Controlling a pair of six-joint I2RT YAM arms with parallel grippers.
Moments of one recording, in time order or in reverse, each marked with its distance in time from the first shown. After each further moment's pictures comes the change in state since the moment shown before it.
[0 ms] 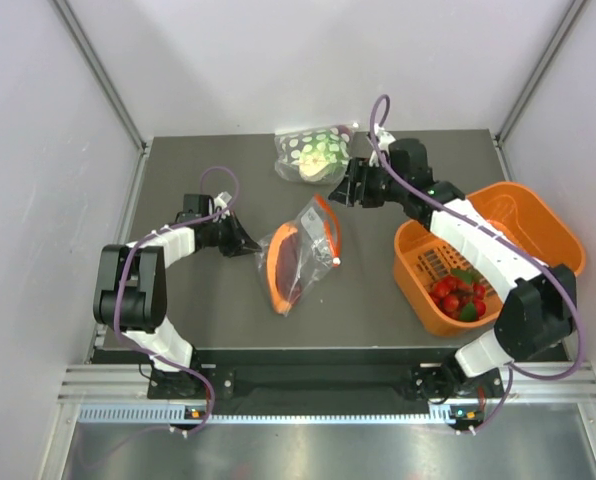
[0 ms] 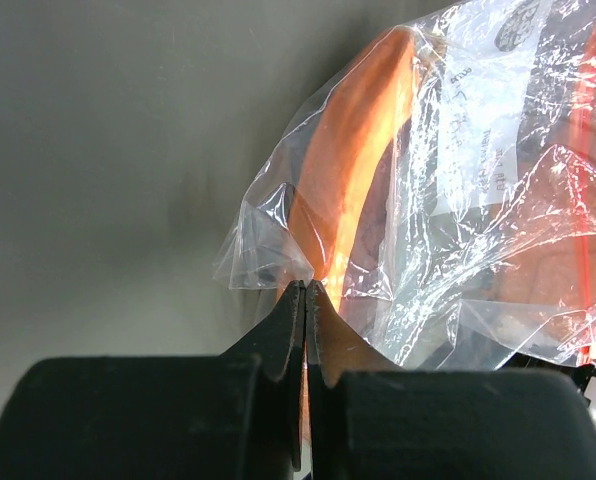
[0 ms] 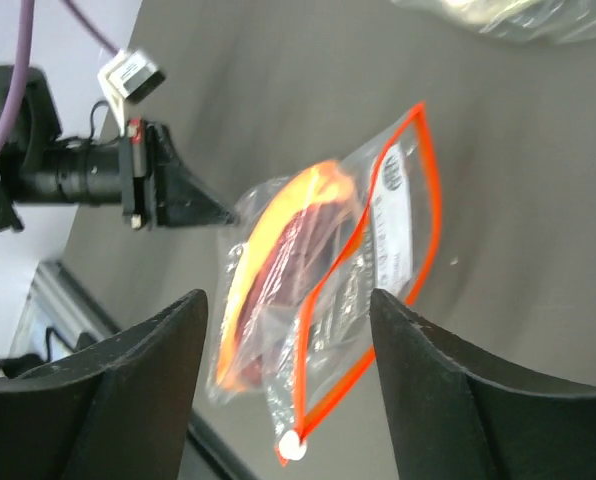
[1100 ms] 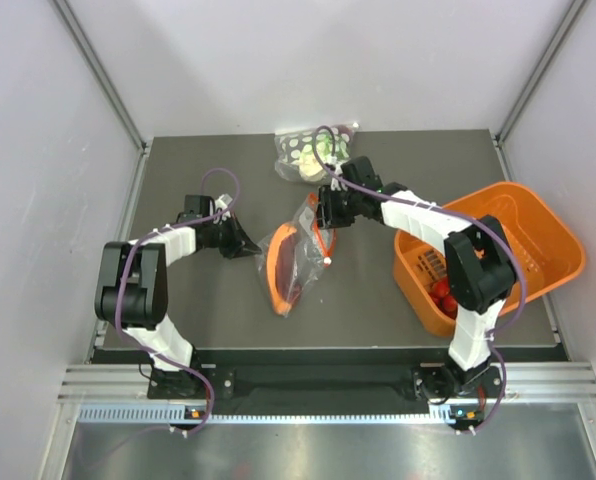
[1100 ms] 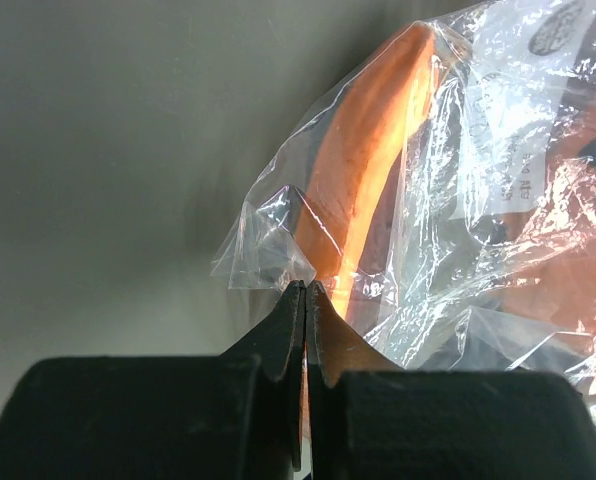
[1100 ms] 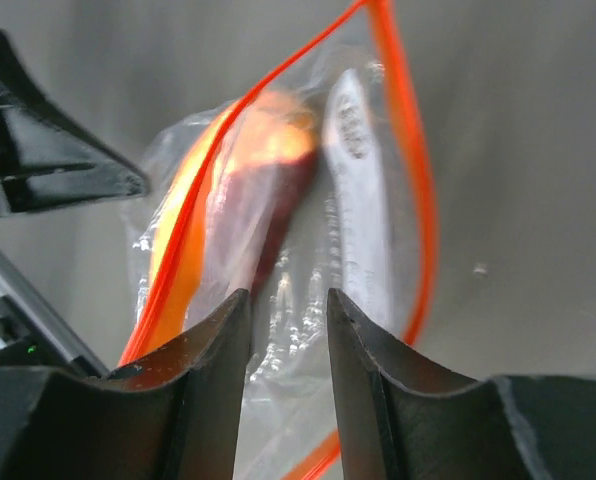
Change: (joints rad) left arm 0.000 0.020 0.000 -0.006 -0.002 0.003; right arm 0.072 0.372 0.112 -0.032 0.008 -0.055
